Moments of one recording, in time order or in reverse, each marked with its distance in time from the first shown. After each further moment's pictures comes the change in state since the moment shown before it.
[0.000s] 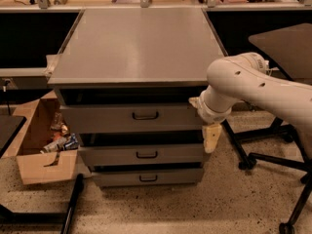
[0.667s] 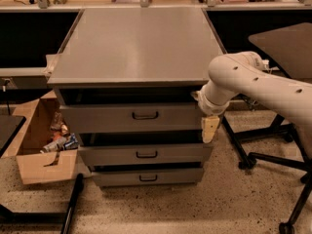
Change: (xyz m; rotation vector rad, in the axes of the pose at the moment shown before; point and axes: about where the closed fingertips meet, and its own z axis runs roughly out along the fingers) arm 0.026 -0.042 0.028 0.036 -0.017 0.051
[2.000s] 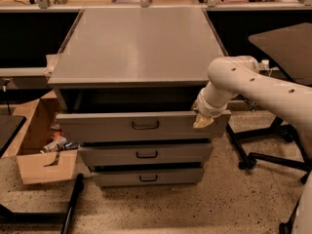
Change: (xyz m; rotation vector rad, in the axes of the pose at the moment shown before) arm -0.001 0.002 0.026 -0.058 -0.039 0.029
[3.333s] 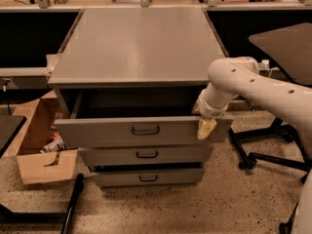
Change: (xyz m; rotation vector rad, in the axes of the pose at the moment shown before) arm 0.000 0.000 0.000 0.000 0.000 0.000
